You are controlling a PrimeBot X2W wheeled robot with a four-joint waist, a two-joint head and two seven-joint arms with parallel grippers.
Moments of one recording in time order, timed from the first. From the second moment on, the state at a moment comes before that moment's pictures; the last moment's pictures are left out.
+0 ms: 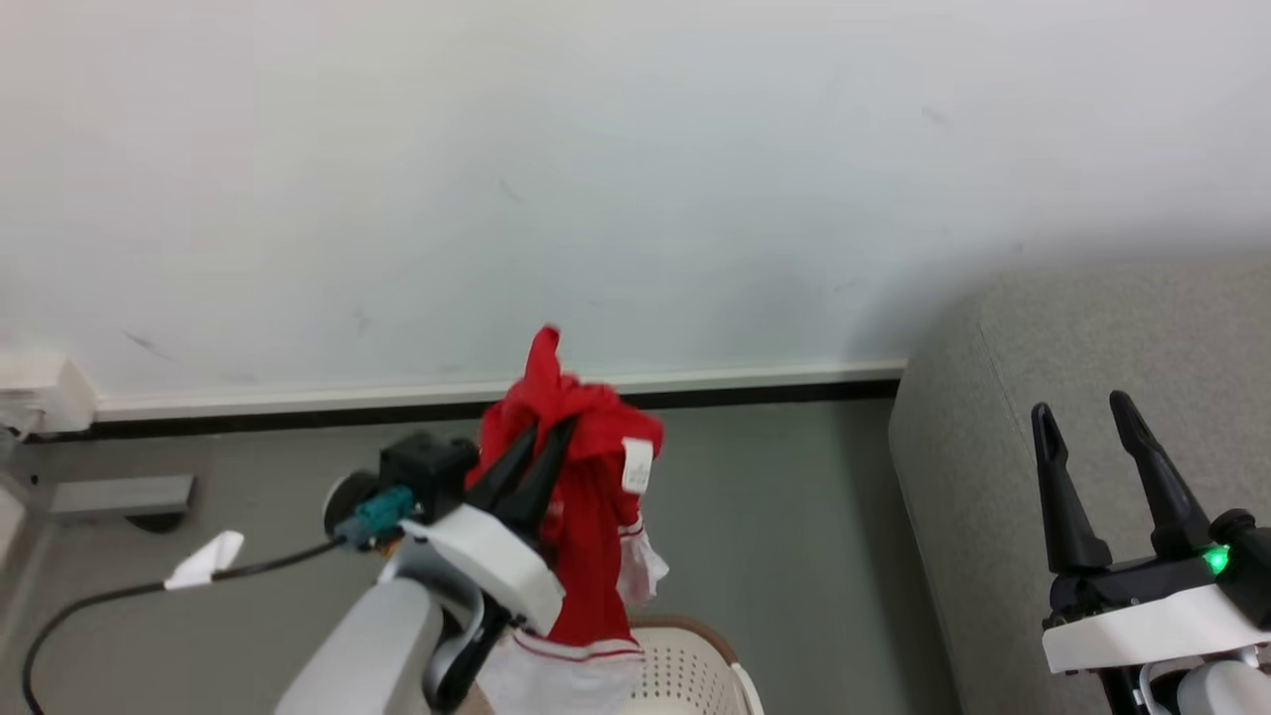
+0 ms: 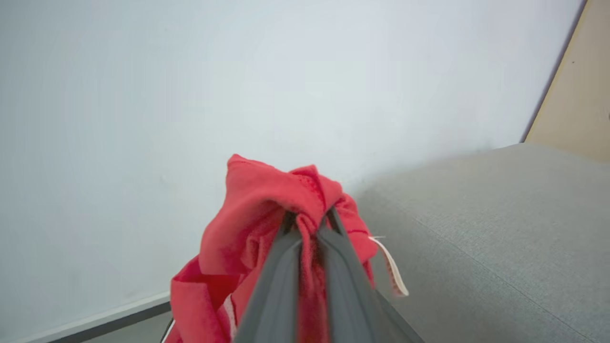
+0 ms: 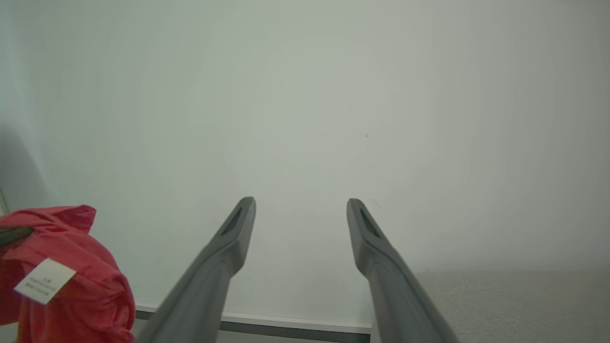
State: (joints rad) left arm -0.49 0.15 -0.46 0.51 -0.36 -0.13 -0.24; right arm -0.22 -0.20 0.14 0.15 0.40 0.13 -0.26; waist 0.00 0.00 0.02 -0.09
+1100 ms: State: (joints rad) left arm -0.56 0.19 -0.45 0.09 -0.40 -0.06 -0.06; right arm -0.23 -0.23 0.49 0.16 0.51 0.13 -0.26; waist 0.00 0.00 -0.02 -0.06
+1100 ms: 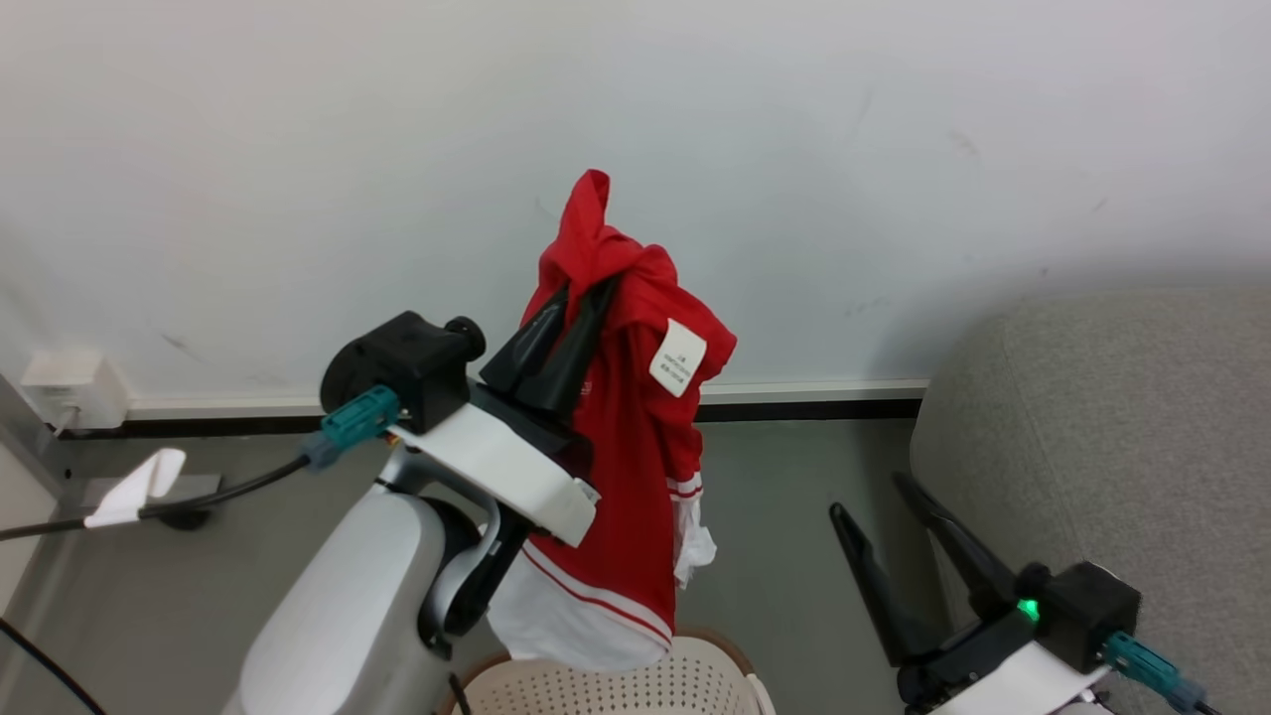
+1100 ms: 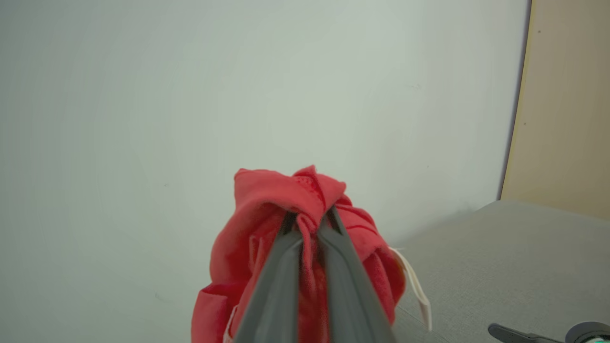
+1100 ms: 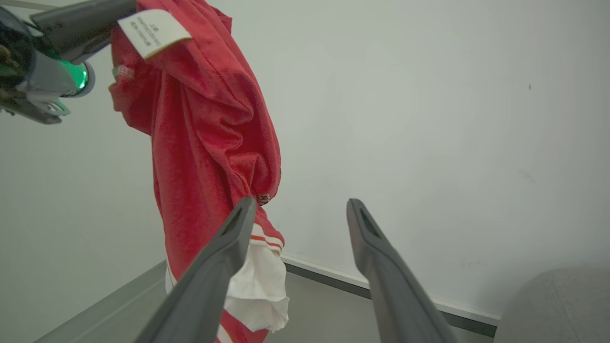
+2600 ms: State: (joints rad) left arm -0.58 0.07 -0.68 0.07 -0.50 -0.08 -0.04; right arm -0.56 -0.12 0.87 0.69 0.70 0.13 -0.26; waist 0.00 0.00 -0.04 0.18
